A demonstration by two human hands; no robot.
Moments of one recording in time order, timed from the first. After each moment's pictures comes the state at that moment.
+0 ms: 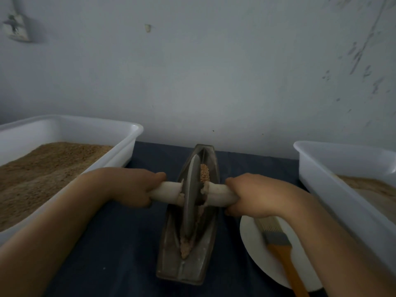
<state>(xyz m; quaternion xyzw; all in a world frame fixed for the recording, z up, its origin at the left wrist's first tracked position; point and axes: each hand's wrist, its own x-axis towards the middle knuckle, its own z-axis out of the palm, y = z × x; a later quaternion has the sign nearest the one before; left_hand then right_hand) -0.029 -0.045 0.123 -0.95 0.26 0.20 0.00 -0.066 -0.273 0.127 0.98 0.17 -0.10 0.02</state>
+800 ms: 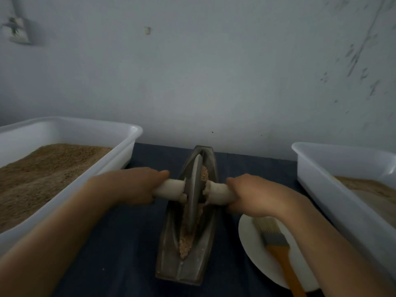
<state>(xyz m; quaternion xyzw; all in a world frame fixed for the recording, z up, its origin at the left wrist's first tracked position) -0.025 -0.051 0.115 -0.96 0.25 0.10 0.03 -0.061 -0.276 0.120 0.99 0.14 -0.09 0.01</state>
